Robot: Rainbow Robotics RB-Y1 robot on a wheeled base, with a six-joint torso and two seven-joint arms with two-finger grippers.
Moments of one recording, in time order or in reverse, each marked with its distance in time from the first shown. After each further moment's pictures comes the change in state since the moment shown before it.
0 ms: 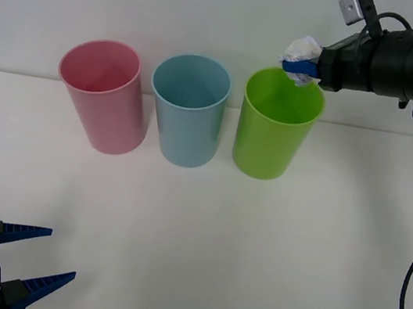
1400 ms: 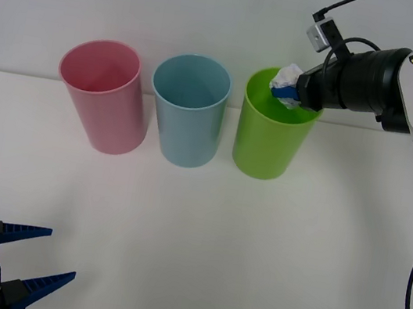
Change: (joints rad) right arm 0.001 0.008 0.120 0.048 0.140 0.038 -0.060; left arm 0.000 0.000 0.000 0.000 0.000 0.000 0.000
